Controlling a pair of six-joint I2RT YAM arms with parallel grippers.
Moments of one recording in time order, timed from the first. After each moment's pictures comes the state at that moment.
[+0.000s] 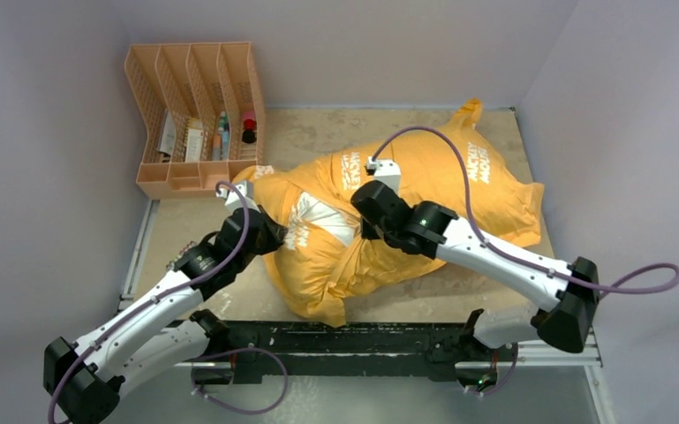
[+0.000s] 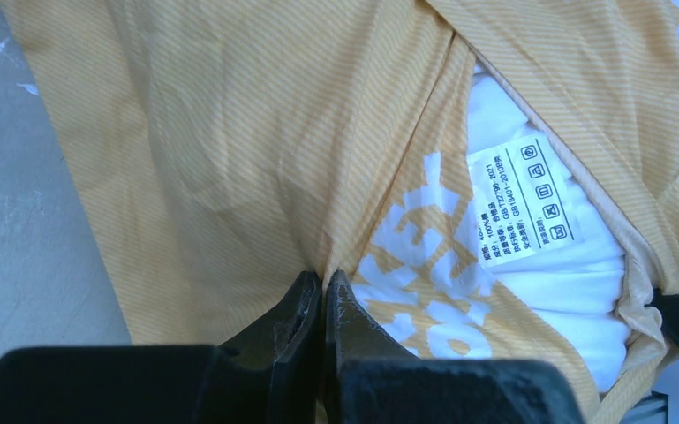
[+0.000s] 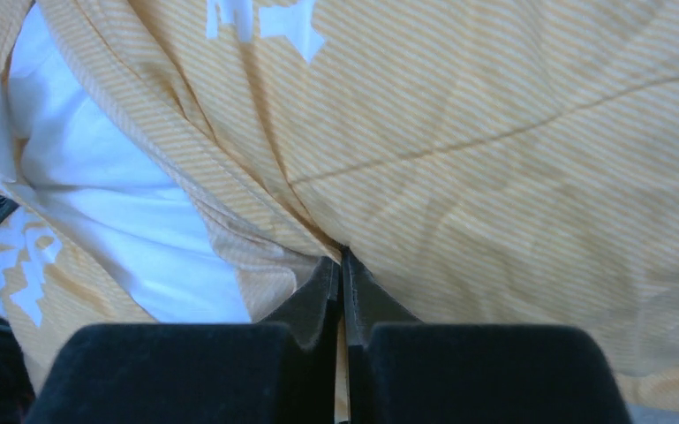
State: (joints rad) left arm -0.67 0.83 0.65 -0.40 -0.34 -0.86; right arm 0.98 1.37 1.26 -0.78 0.55 0.70
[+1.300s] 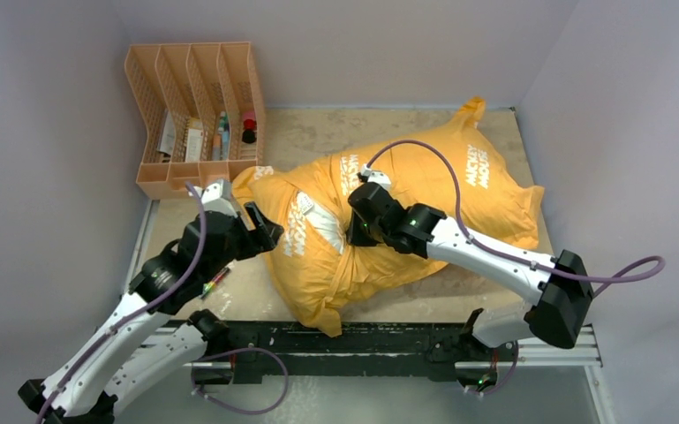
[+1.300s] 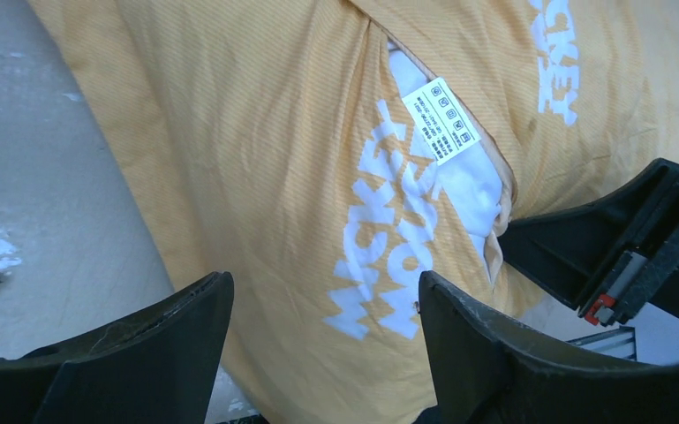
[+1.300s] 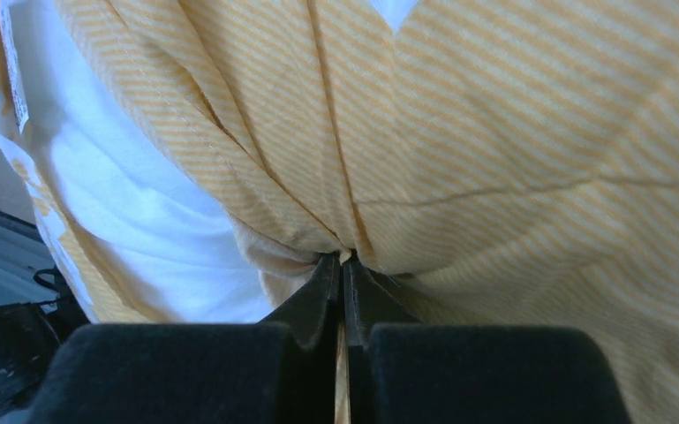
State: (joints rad) left arm -0.67 0.67 0.81 -0.67 -0.24 -0.81; right arm 0.94 1.38 1.12 -0.59 0.23 0.84
